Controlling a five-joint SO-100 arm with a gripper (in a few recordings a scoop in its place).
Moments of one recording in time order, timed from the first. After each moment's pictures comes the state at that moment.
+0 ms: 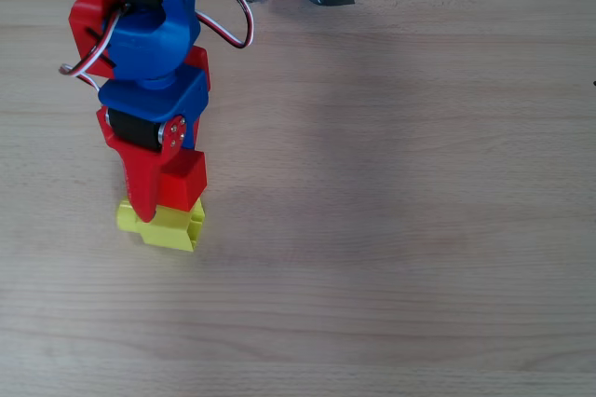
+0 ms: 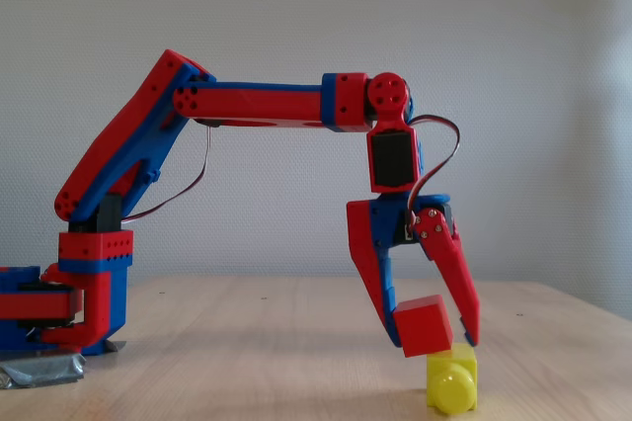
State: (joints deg) arm 15.5 56.5 54.4 79.6 7.3
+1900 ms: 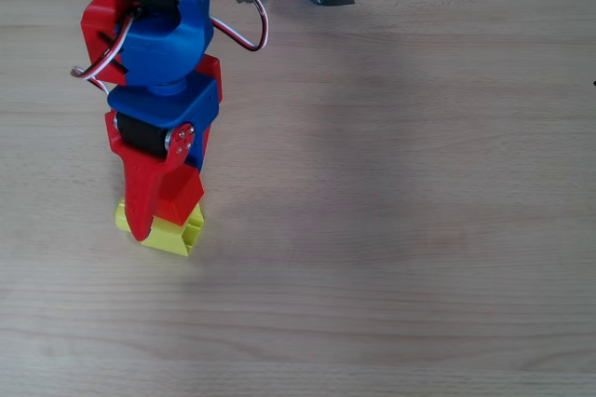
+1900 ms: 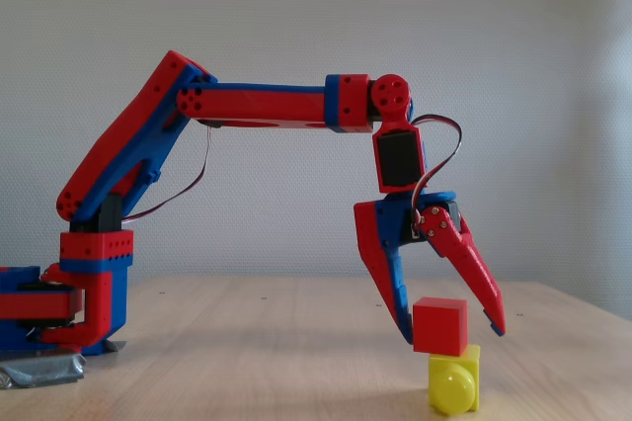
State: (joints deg) arm 13.7 56.5 54.4 76.8 12.1
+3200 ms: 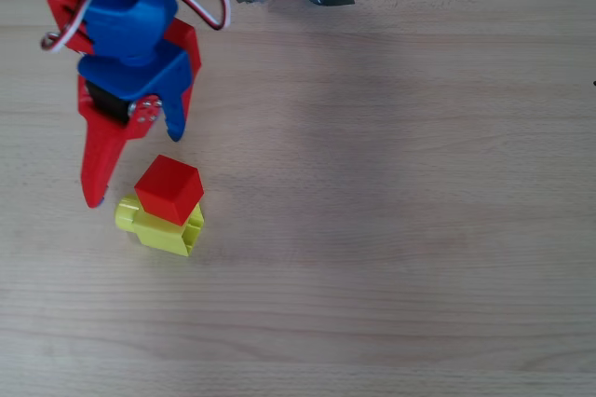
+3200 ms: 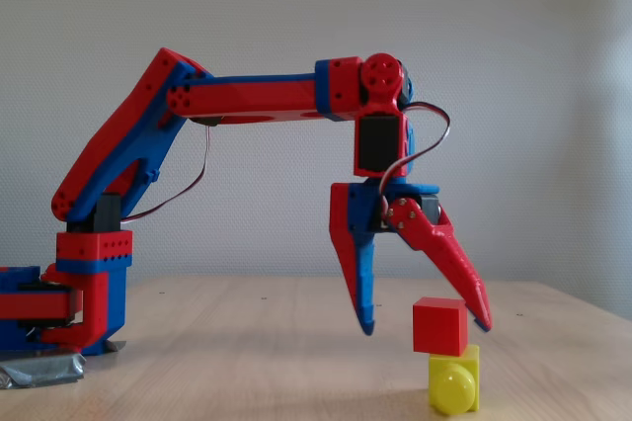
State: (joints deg) arm 19.4 56.5 50.7 90.4 15.2
